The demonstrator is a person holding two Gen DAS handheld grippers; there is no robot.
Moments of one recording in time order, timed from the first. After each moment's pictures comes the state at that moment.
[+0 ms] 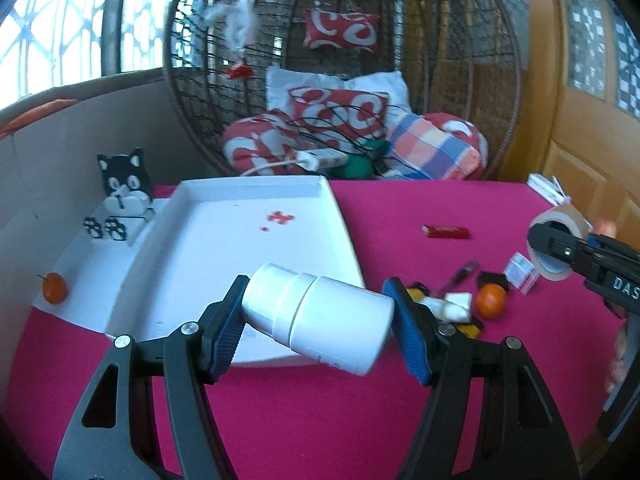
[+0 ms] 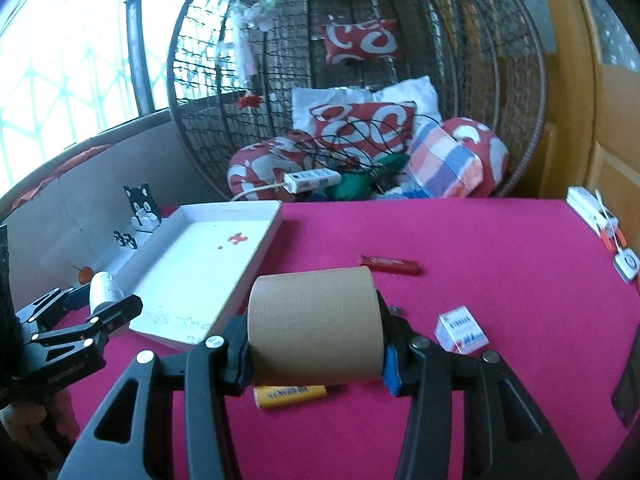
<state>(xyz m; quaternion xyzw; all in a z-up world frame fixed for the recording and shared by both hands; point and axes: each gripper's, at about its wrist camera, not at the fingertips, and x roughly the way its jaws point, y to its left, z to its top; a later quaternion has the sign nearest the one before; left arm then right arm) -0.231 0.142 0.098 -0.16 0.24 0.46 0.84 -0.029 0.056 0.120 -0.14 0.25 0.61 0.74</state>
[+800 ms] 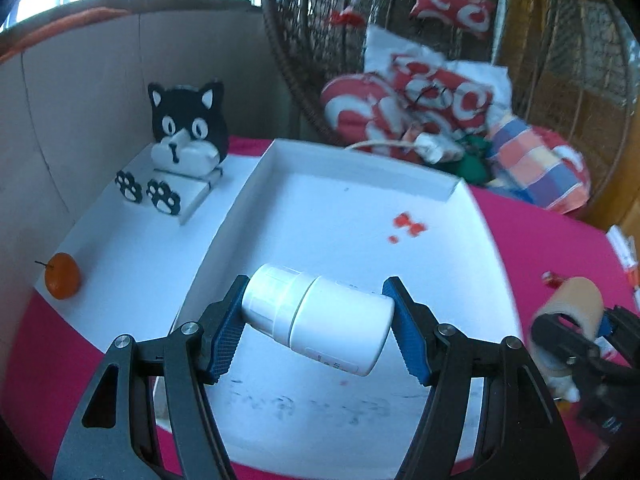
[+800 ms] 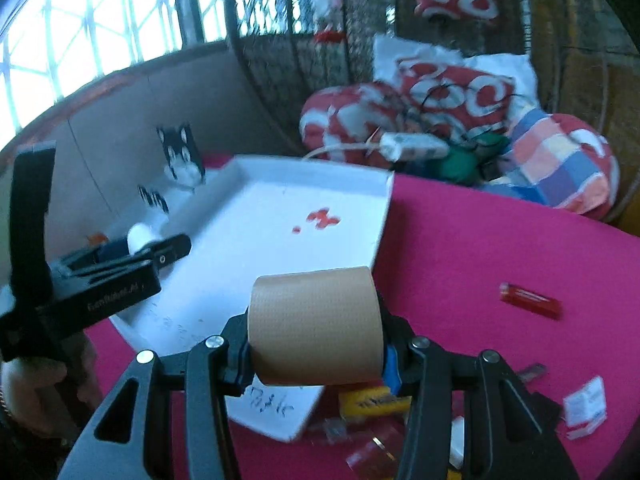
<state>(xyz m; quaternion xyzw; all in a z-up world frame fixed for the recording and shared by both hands) -0.277 0.289 0.054 -0.26 0.27 0.54 0.76 -0.107 0.202 0.069 -0.24 0.30 0.65 0.65</state>
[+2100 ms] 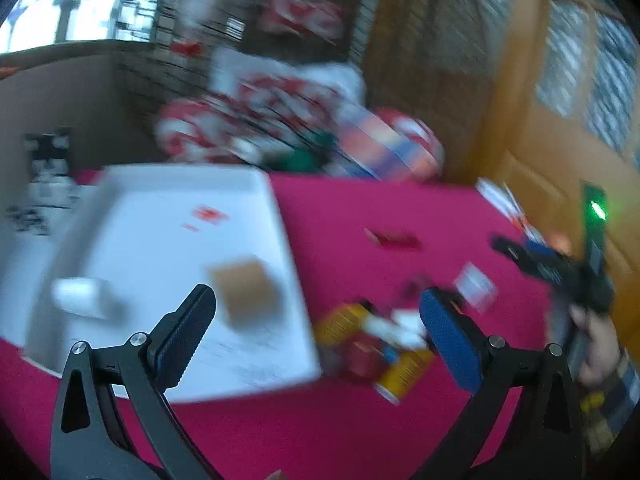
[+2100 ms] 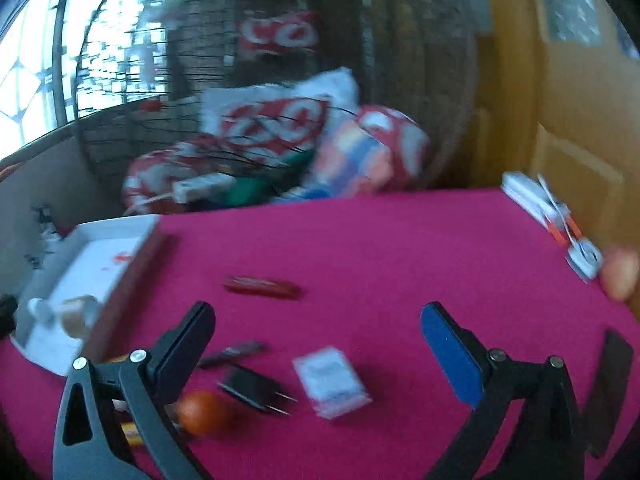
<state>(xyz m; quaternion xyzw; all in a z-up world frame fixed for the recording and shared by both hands) -0.194 0.168 0.076 -0.22 0.24 0.32 0.89 0.093 0.061 0.077 -0.13 0.28 0.49 0.81</state>
